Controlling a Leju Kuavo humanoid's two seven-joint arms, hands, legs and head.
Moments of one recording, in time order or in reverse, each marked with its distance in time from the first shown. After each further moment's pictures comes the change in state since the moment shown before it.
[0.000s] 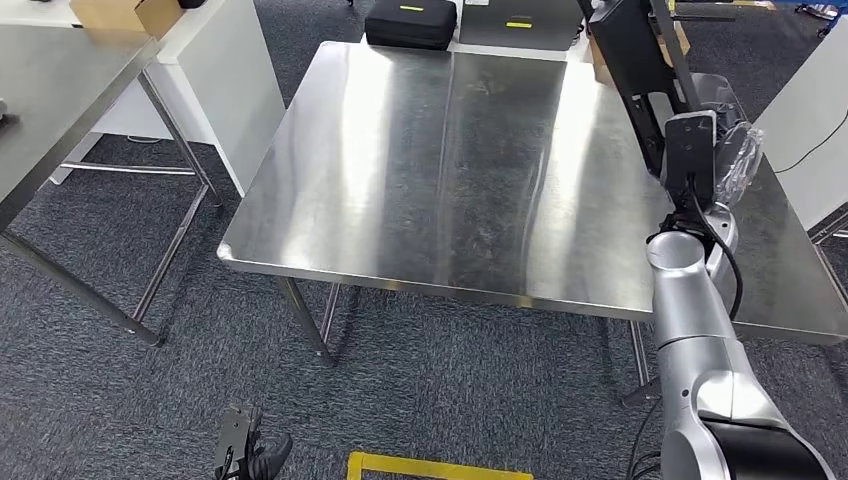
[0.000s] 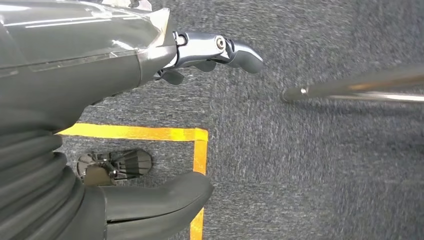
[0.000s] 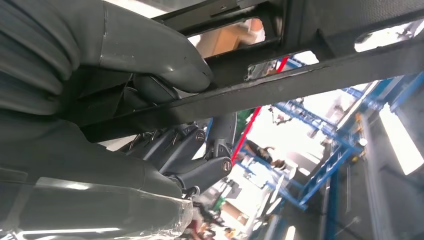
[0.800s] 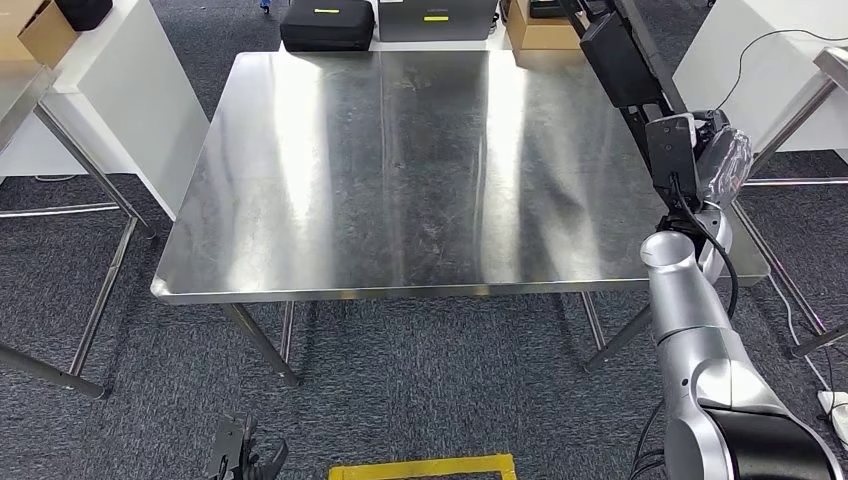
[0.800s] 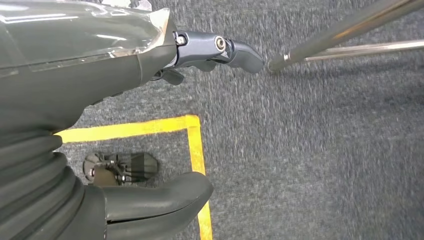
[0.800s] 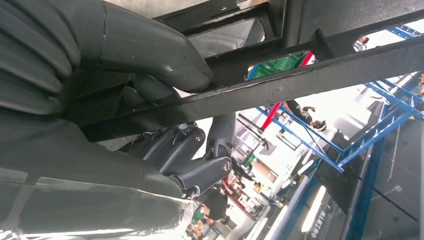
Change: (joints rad) left arm 0.012 0.001 0.007 0.000 -0.015 -0.010 -0.007; right arm -0.015 -0.036 0.006 0.094 0.076 -0.039 0.034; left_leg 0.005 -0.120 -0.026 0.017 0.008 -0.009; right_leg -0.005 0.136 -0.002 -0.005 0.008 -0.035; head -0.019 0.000
